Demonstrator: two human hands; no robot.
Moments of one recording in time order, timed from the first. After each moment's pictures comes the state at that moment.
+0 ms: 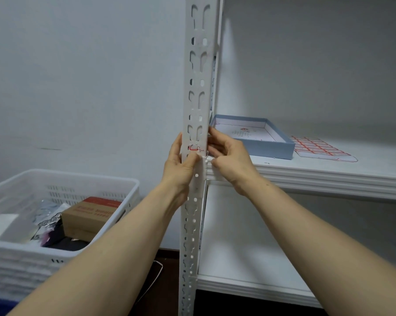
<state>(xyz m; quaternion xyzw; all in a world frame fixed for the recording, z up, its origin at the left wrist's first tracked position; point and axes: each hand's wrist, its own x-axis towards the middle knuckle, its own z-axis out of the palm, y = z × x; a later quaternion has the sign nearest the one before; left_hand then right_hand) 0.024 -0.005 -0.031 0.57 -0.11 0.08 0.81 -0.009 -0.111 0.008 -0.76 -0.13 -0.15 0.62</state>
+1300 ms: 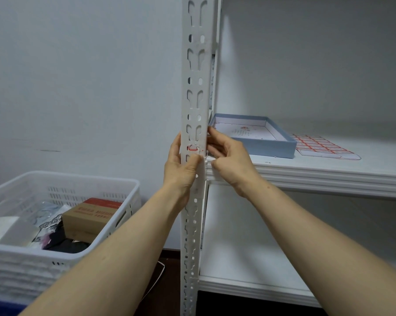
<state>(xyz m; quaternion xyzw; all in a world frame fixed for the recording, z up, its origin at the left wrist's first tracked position) 0.028 -0.009 -0.036 0.57 -0.14 0.14 0.80 -0.001 -0.113 0.001 -0.76 -0.13 -0.15 0.62</state>
